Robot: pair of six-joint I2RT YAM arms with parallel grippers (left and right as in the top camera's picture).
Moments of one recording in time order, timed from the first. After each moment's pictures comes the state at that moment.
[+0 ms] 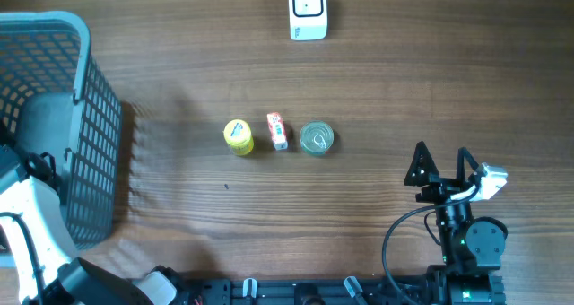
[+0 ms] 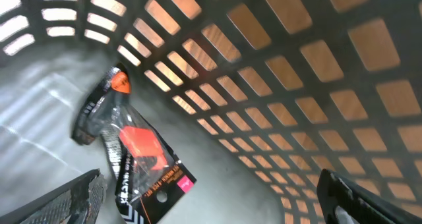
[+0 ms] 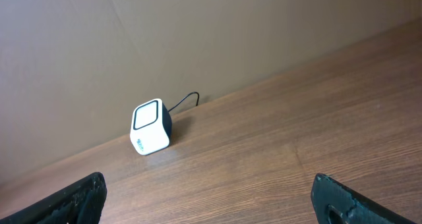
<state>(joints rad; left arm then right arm) 0.75 1.38 0.96 -0.43 -0.50 -1.44 -0.01 0.03 0.01 0.00 -0.04 0.41</state>
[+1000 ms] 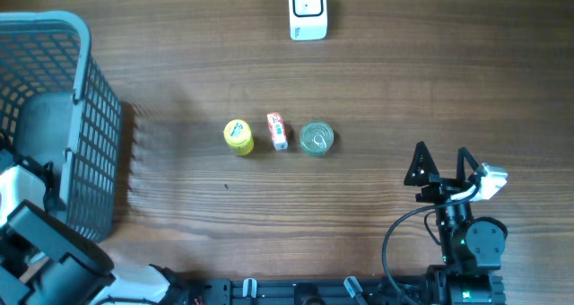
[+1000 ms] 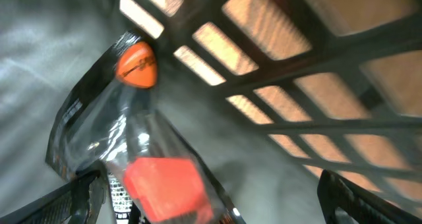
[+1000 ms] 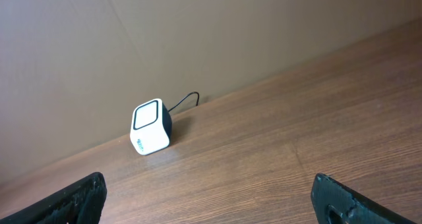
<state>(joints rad) 0.84 1.69 0.95 -0.28 -0.37 -1.36 -0.01 0.03 0.01 0.00 -0.04 0.41</state>
